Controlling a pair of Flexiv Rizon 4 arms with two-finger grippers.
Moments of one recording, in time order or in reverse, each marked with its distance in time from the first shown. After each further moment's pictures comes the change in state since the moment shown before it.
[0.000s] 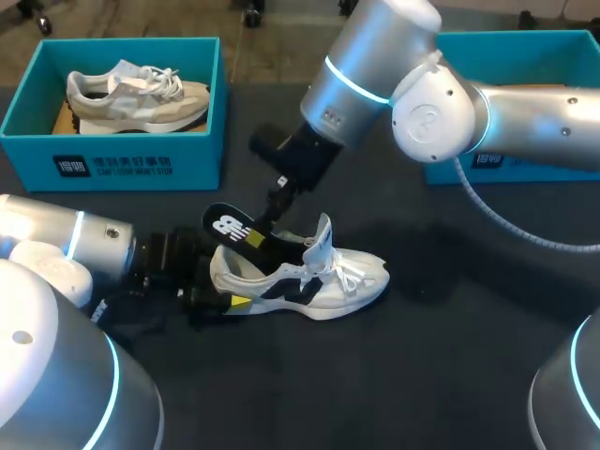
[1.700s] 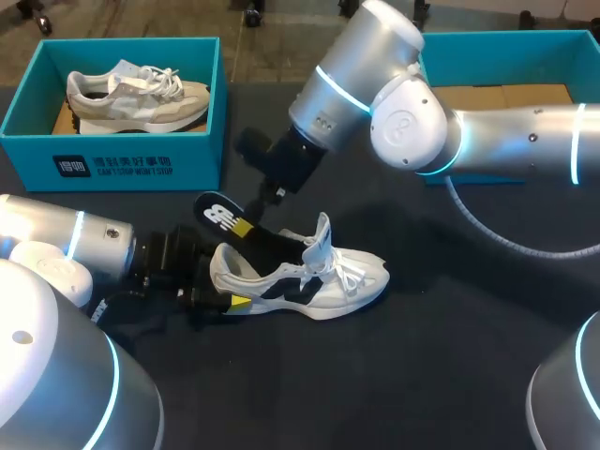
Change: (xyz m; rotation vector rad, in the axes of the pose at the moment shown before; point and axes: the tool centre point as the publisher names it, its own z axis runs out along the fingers) left arm 0.000 0.000 0.000 0.000 0.000 0.000; right arm -0.010 0.031 0.029 -0.079 0.111 -0.113
